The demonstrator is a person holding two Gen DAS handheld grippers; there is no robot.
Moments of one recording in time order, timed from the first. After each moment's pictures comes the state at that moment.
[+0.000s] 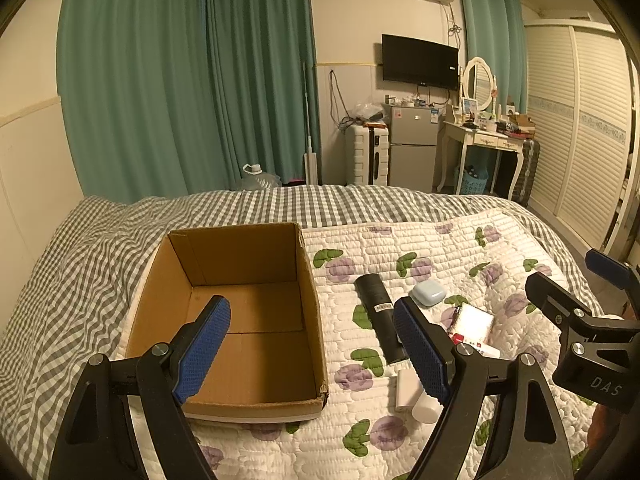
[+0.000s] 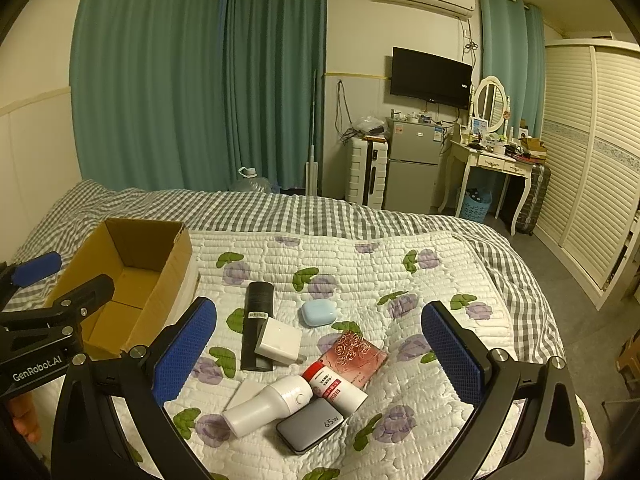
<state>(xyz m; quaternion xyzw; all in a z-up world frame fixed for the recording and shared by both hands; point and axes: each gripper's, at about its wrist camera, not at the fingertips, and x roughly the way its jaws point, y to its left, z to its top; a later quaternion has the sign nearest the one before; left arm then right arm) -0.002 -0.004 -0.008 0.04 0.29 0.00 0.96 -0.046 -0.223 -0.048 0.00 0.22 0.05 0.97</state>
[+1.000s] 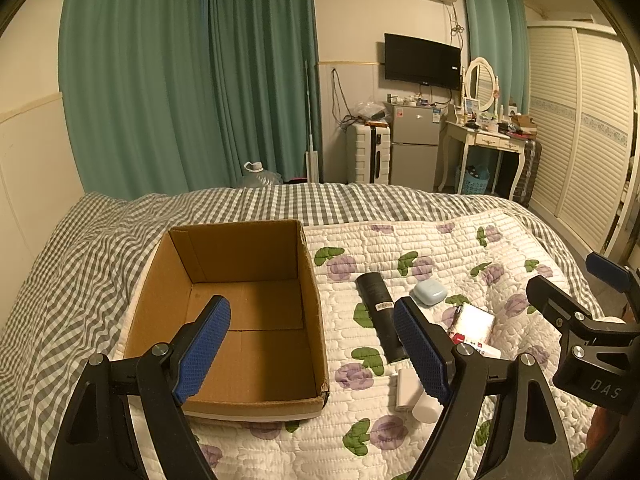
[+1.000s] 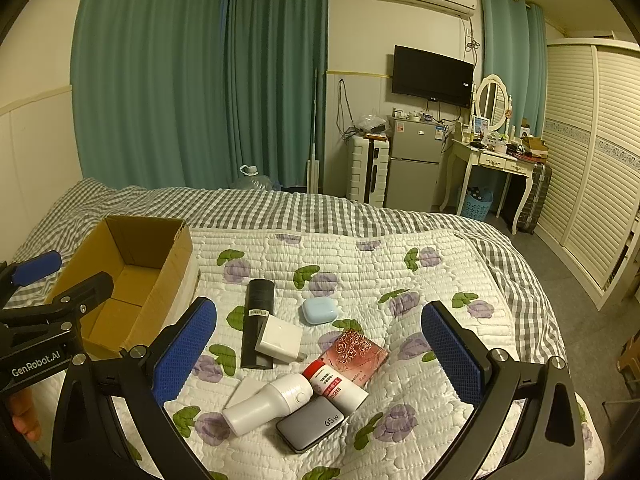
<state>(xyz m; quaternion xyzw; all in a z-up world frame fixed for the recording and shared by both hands) -0.003 -0.004 -0.009 0.03 0.29 0.00 0.96 -0.045 -0.221 -0.048 -0.01 0.22 0.05 0.97</state>
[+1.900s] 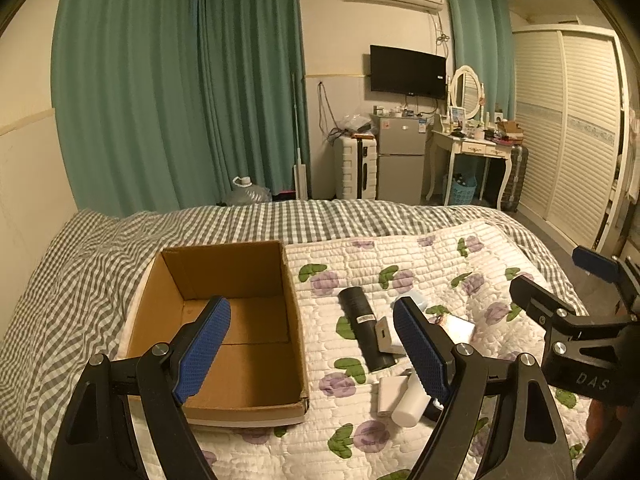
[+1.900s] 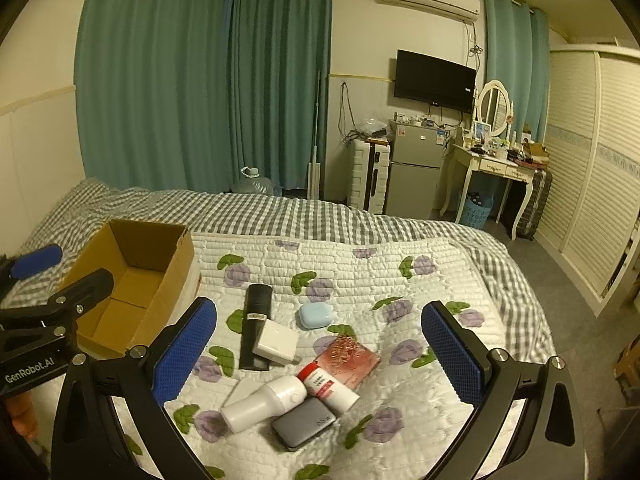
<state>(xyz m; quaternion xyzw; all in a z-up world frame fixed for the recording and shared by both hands) -0.014 -0.018 0.014 0.04 0.27 -0.02 0.96 -0.049 -0.233 -0.031 -0.03 0.22 0.05 0.97</state>
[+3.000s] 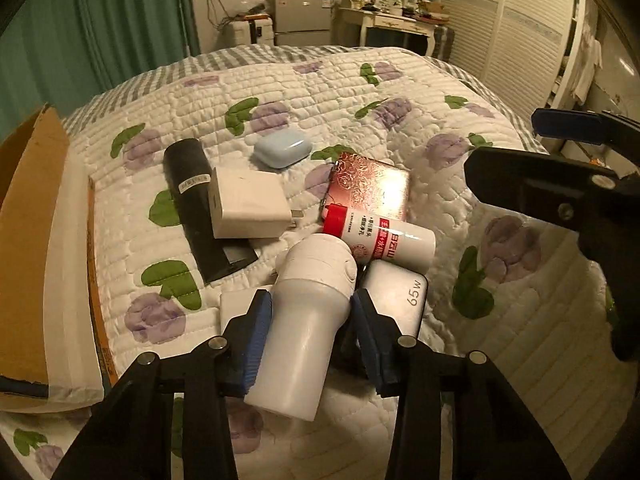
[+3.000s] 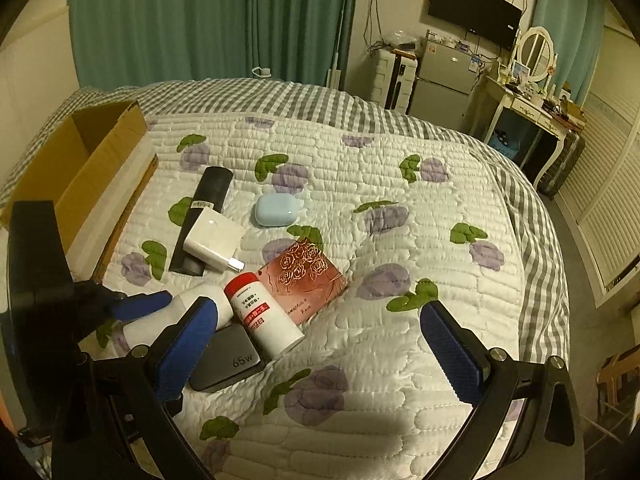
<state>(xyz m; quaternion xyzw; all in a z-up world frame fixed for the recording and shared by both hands) 0.046 -0.125 -0.149 0.09 0.46 -0.18 0.87 0.024 -0.276 -0.122 -0.07 0.38 0.09 0.92</state>
